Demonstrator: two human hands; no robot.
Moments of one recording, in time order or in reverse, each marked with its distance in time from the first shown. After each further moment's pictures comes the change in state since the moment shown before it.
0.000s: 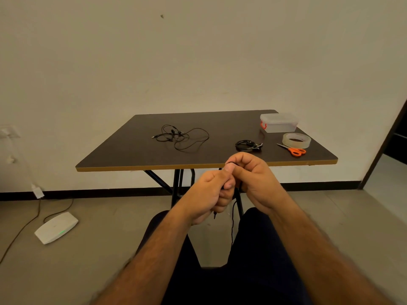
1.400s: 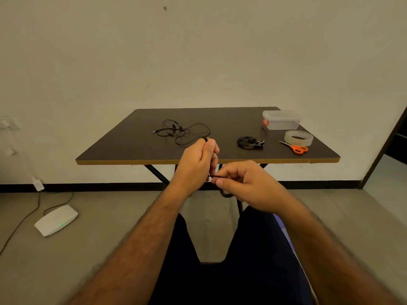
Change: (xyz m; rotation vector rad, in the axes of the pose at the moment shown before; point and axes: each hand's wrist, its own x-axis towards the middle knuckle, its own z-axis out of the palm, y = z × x) left_hand 0.022 0.010 -0.030 0.601 0.451 0.333; right_hand -0.009 -0.021 0.007 -0.699 -0.264 0.012
